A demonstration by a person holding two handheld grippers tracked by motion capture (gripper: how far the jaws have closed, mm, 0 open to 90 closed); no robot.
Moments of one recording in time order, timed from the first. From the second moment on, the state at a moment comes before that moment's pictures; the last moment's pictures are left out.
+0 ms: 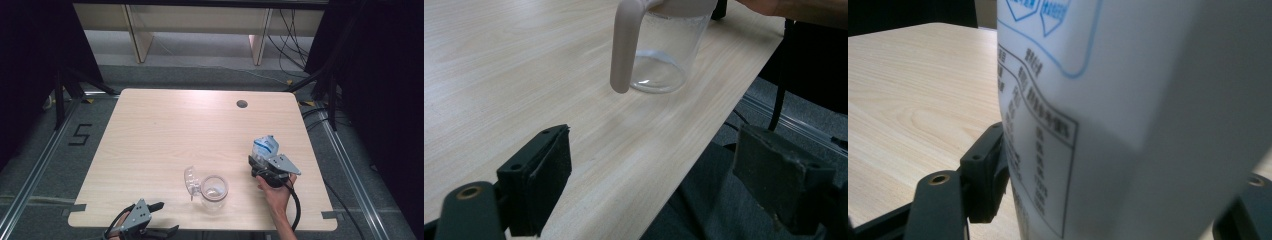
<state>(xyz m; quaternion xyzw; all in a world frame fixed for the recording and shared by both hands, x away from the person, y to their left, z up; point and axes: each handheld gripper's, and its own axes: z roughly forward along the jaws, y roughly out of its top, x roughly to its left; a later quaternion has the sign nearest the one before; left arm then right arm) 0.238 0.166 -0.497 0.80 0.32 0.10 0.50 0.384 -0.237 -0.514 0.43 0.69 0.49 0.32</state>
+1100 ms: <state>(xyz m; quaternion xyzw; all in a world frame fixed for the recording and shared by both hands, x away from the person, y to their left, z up) 0.239 0.166 -0.497 0.81 0.31 0.11 0.49 0.388 -0.239 -0.515 0.42 0.69 0.50 0.32</state>
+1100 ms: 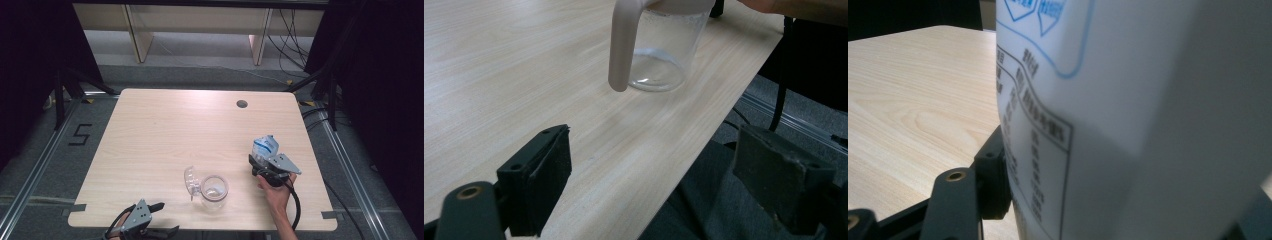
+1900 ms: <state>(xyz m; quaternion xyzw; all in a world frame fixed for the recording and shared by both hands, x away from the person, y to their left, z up) 0.238 0.166 -0.497 0.80 0.33 0.10 0.50 0.386 -0.235 -0.509 0.39 0.71 0.49 0.32</state>
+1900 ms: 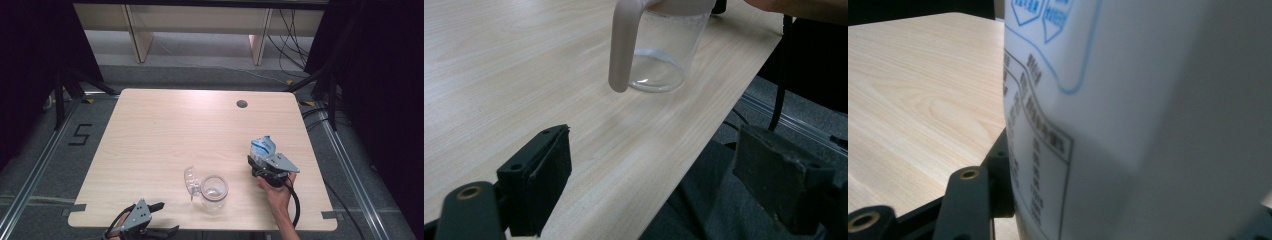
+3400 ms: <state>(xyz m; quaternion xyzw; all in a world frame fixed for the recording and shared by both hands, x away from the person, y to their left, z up) 0.239 0.168 -0.496 0.80 0.32 0.11 0.49 0.349 -0.205 -0.477 0.19 0.78 0.45 0.40</state>
